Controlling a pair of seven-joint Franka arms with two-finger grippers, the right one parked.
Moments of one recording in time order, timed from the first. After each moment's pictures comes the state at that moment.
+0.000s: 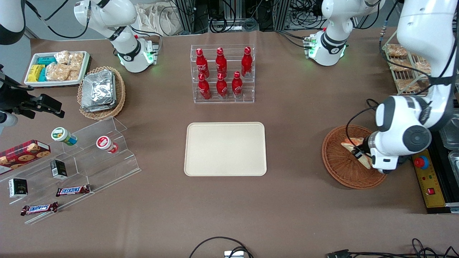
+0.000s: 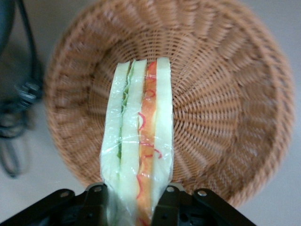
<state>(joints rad) 0.15 0.38 -0.19 -1.80 0.15 1.93 -0.72</state>
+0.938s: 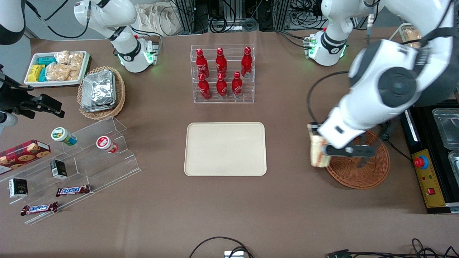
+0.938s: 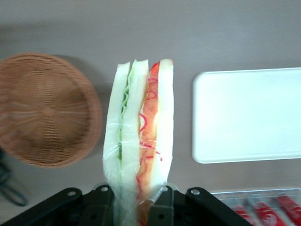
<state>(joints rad) -0.01 0.40 -0.51 -1.31 0.13 1.58 -0.44</state>
